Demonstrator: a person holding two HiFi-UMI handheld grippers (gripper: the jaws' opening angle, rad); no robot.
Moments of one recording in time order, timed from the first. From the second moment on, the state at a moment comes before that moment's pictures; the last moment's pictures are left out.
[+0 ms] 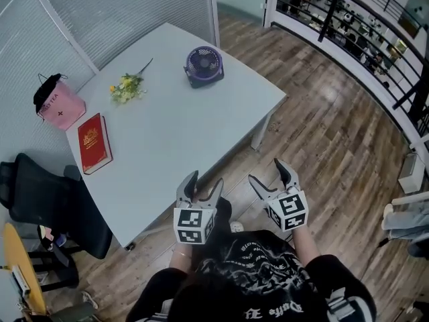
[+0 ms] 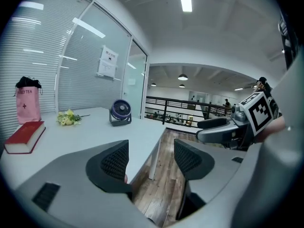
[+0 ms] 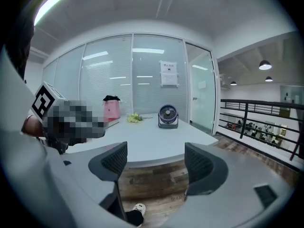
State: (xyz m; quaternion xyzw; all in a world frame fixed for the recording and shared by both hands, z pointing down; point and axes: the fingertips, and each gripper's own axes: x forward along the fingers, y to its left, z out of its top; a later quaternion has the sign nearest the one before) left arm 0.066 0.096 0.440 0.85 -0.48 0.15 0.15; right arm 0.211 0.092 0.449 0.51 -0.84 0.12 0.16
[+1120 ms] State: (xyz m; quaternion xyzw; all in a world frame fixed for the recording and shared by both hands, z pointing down) left arm 0.012 -0.181 0.412 0.83 -0.51 0.18 0.13; right arm 0.168 -0.210 0.420 0.47 -0.85 0.07 0.23
